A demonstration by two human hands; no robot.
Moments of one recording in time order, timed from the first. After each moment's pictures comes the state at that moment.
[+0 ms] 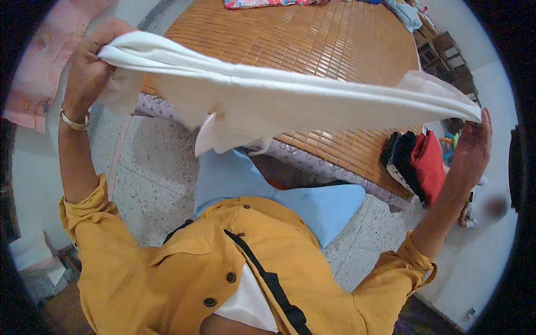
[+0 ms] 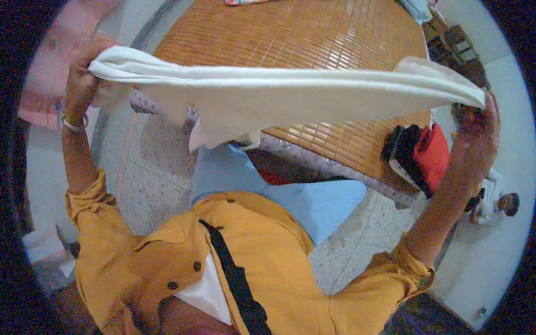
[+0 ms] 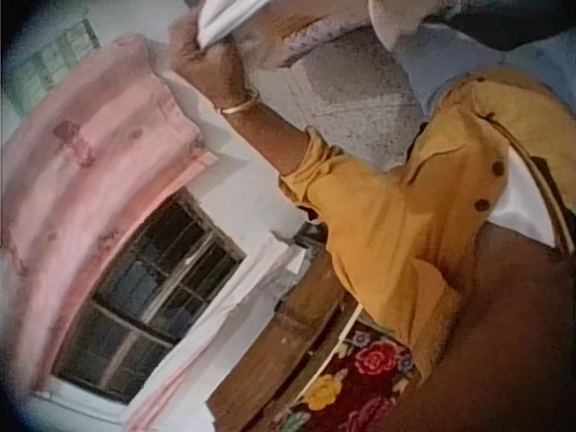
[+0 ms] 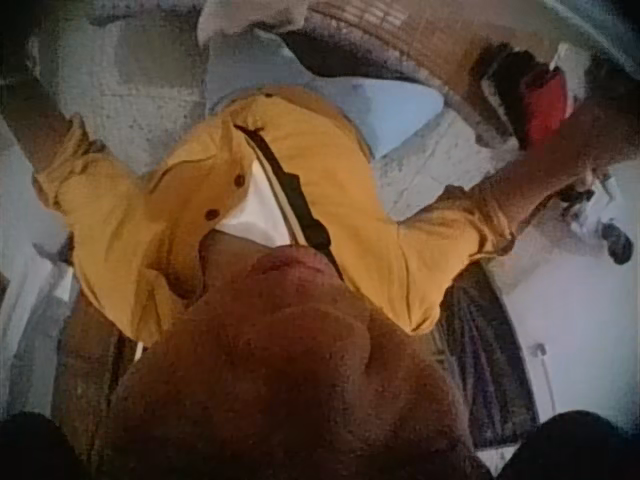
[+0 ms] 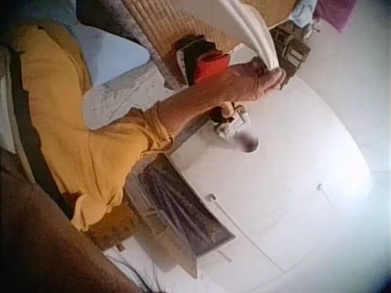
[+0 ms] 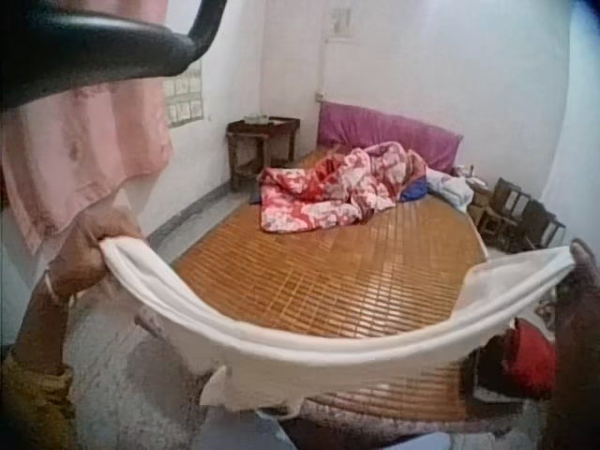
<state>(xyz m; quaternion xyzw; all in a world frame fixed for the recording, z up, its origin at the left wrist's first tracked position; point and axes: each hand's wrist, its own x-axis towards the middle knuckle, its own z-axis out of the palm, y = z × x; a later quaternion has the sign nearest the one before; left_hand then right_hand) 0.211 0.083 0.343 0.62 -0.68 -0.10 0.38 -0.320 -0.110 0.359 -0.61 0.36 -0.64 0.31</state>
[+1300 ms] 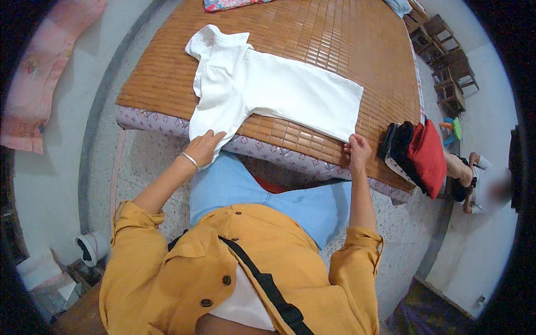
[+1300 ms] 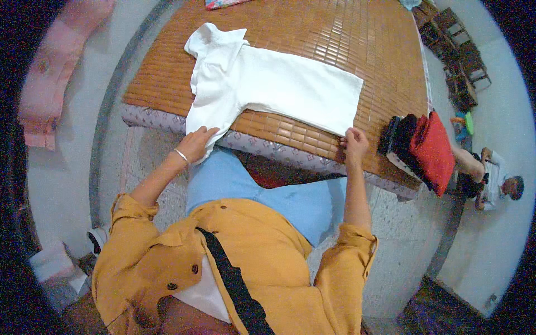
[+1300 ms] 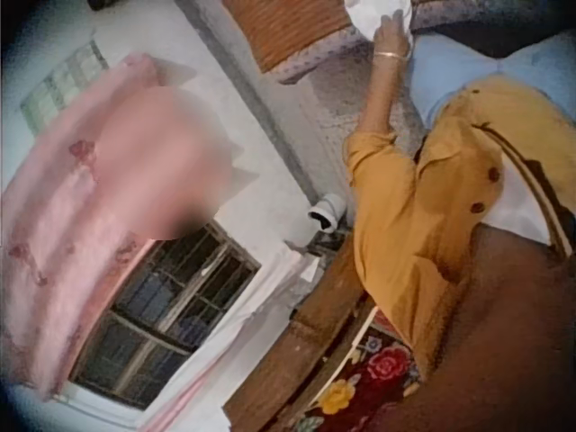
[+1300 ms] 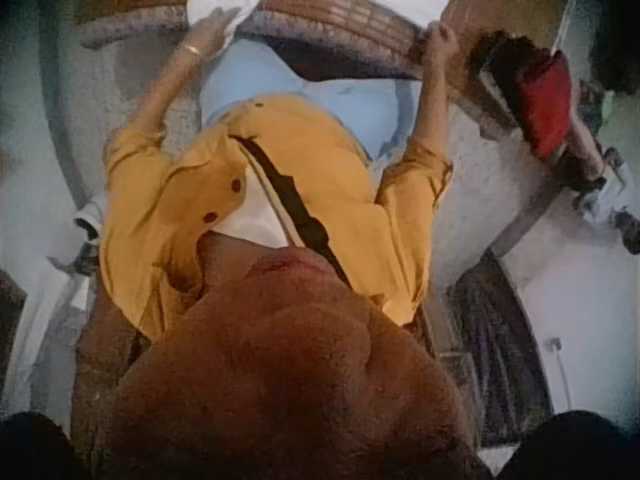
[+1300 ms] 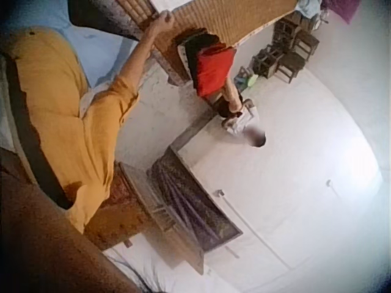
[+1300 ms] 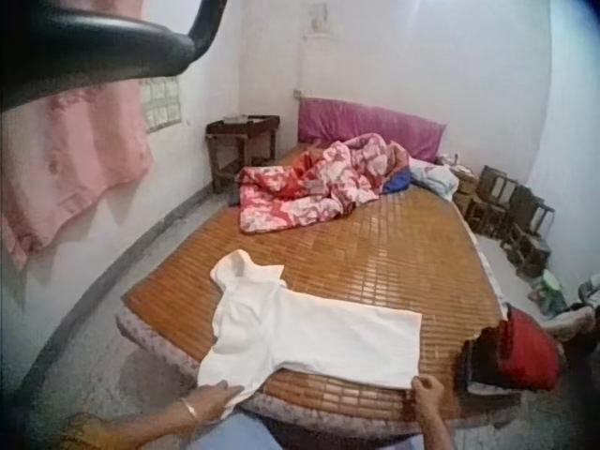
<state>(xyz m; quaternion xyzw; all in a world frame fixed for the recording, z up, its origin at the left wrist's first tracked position) 0.099 0.076 0.069 0.68 -0.70 -0.22 0.00 -0.338 -0.104 0.005 -0.43 0.62 -0.46 0.47</state>
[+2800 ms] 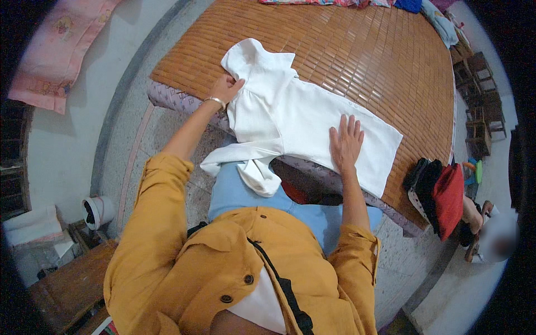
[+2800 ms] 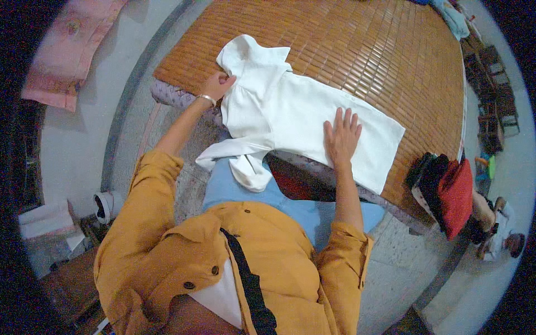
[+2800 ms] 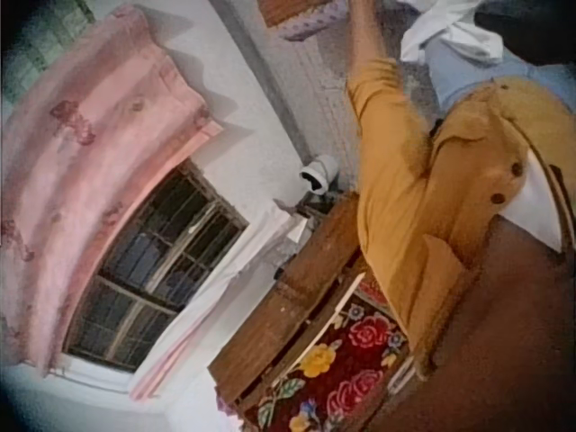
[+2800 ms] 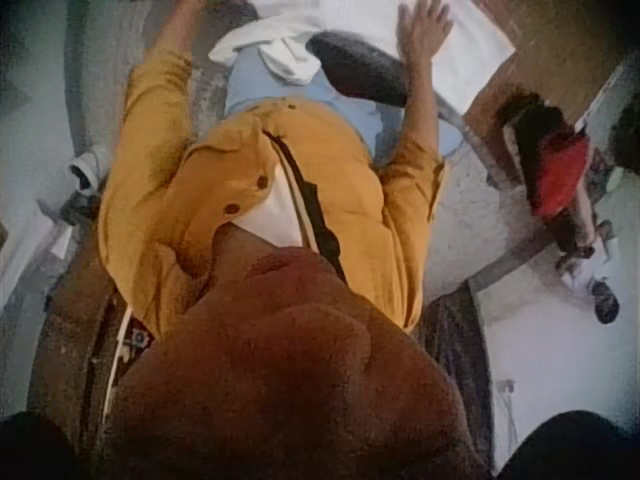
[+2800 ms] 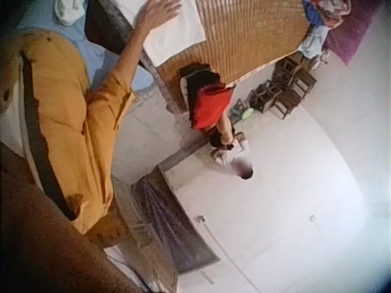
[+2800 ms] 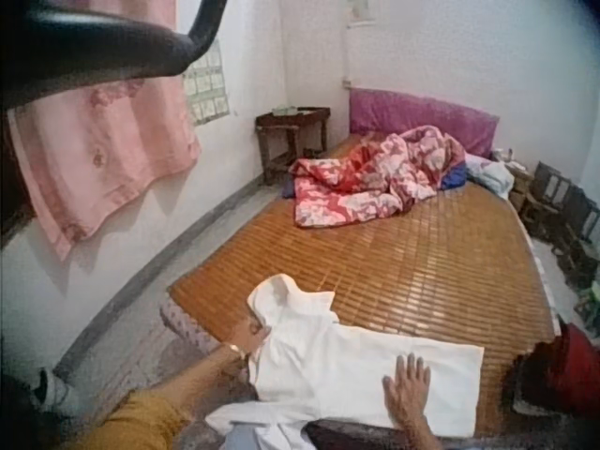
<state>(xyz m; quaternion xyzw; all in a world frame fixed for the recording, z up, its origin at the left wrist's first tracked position) 0.204 -0.024 0.039 0.85 -0.40 -0.19 0.28 -0.176 -0.102 0.013 -0.85 0.52 -0.11 0.03</state>
